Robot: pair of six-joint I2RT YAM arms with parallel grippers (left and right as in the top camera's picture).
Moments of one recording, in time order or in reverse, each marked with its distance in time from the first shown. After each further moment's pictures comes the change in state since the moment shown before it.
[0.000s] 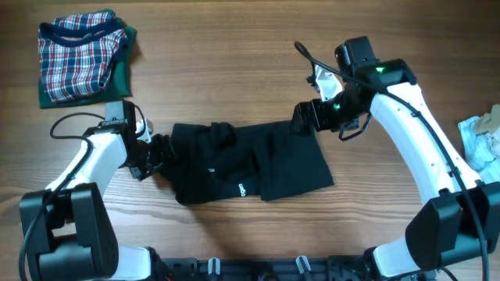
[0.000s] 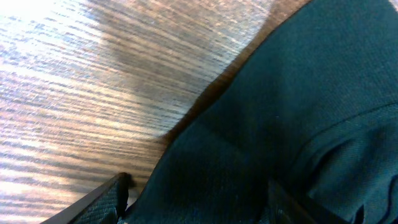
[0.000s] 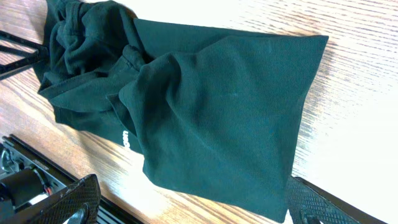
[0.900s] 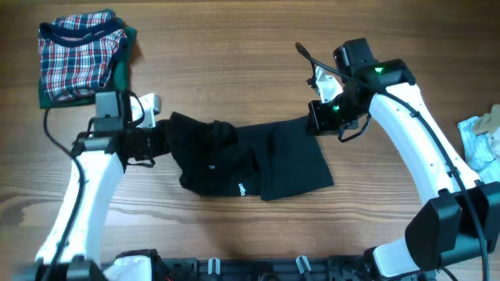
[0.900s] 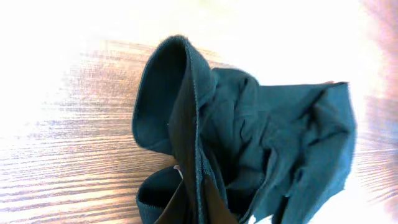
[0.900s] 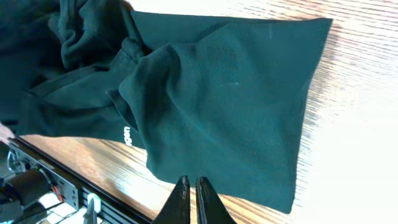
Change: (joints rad) left arm -0.069 -0.283 0.058 -0.016 0.167 0.119; right arm 0.011 0.000 0.000 -0.024 0.002 0.042
